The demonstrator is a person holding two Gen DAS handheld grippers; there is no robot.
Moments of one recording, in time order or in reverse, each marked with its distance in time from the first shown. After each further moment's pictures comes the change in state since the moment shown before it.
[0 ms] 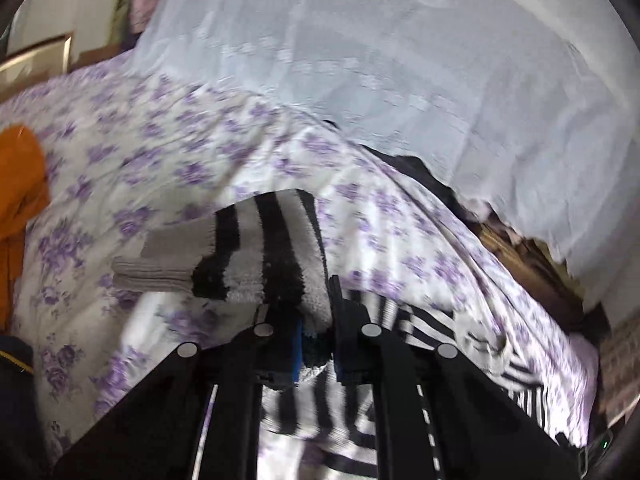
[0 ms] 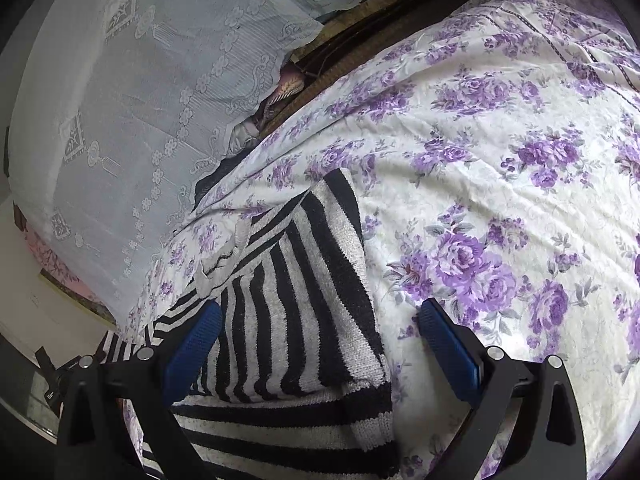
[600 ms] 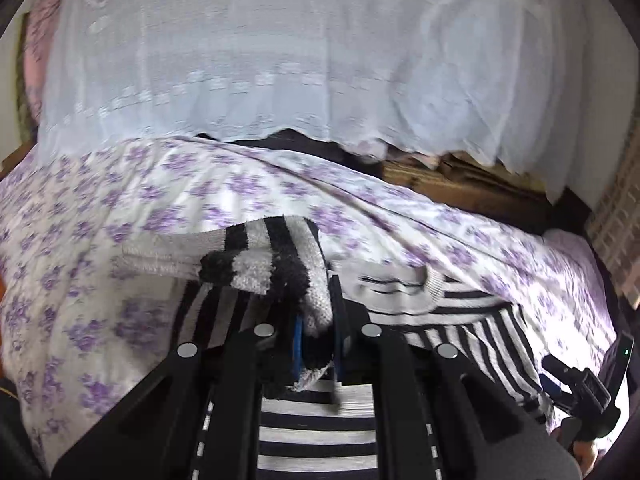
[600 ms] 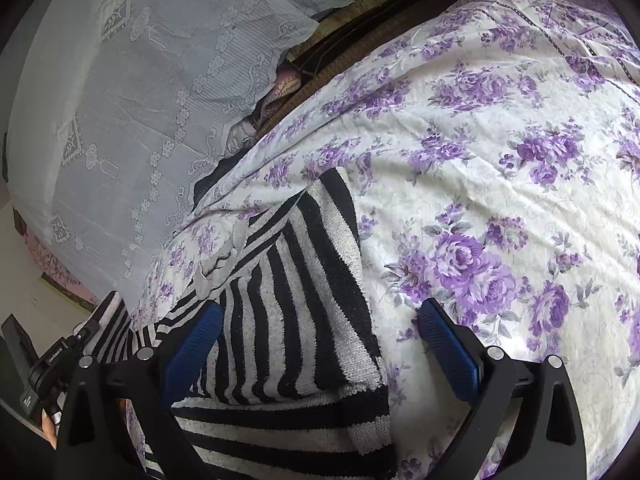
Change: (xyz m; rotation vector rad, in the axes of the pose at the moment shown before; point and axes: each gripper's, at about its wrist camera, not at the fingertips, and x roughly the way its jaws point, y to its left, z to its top) left arm -0.018 -0.167 -0.064 0.385 0.016 -0.119; right arm 0.004 -0.003 0.003 0.009 0.011 0.003
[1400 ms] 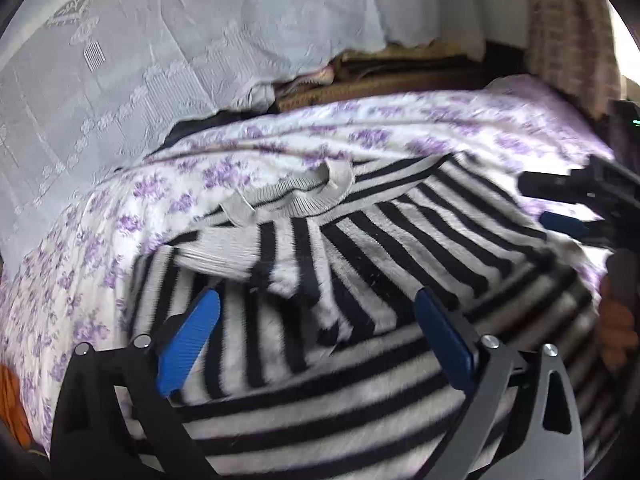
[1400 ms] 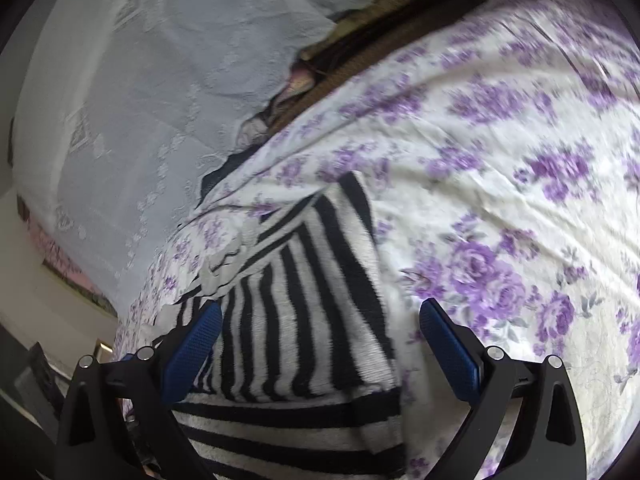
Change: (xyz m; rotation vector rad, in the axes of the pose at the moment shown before) left arm 0.011 -0.085 -0.083 0.462 0.090 -0.054; right arm -0.003 0.018 0.002 -0.095 0.002 0.017
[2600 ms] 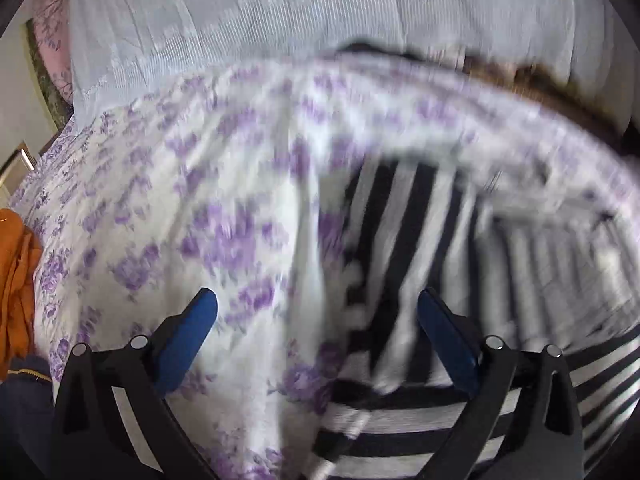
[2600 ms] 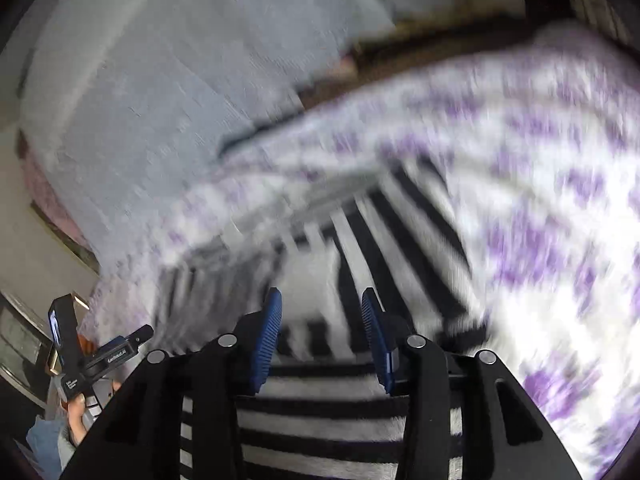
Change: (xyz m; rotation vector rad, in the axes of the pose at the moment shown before) left arm 0.020 0.172 -0.047 -0.449 0.141 0.224; right arm -0.012 0.078 -0.033 -0.171 0.003 -0.058
